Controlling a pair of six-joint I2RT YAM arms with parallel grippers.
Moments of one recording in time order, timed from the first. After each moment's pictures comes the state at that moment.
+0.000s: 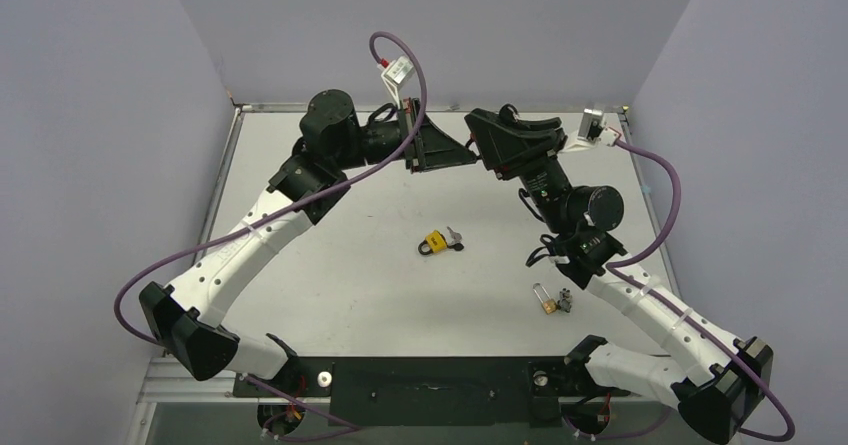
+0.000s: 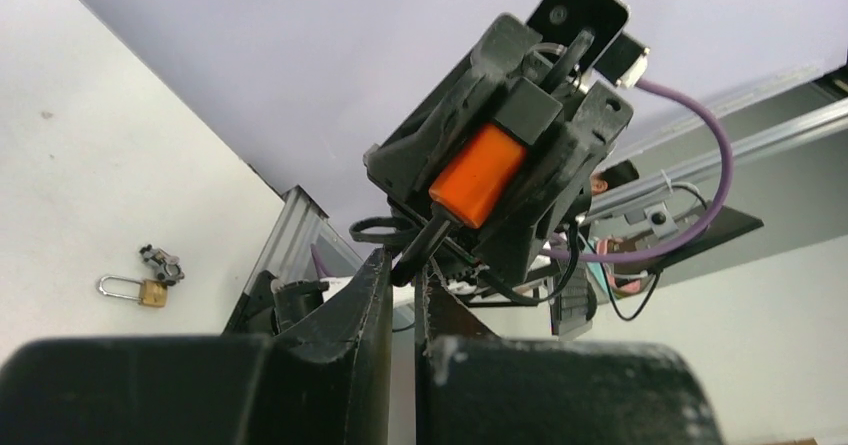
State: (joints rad) left arm -0.69 1.41 1.53 0.00 0.71 -1.10; right arm 0.68 1.06 0.94 0.73 -0.07 0.63
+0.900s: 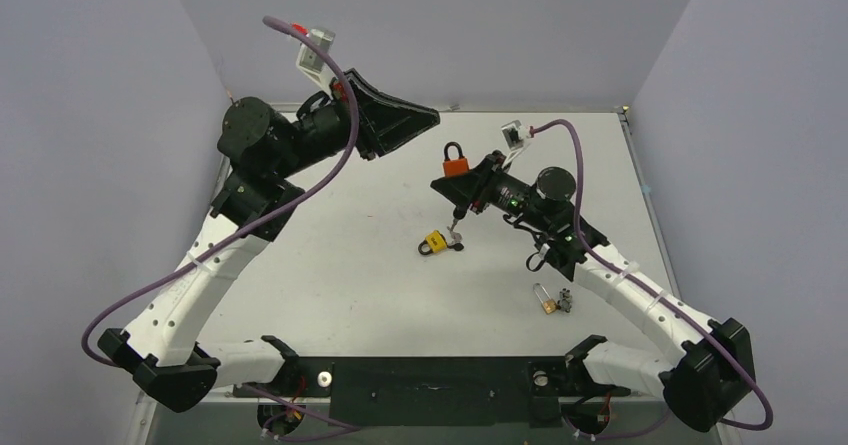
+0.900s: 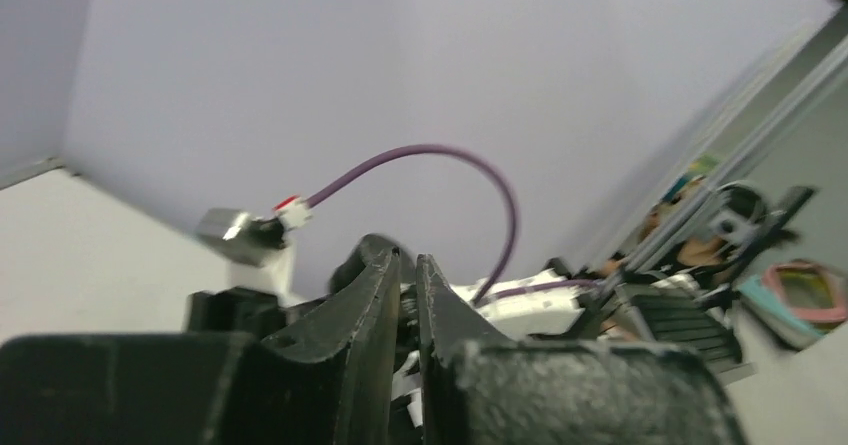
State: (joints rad) left arm -0.64 1.24 1.54 0.19 0.57 -0.91; right arm 0.59 1.14 0.85 0.34 -0.41 0.70
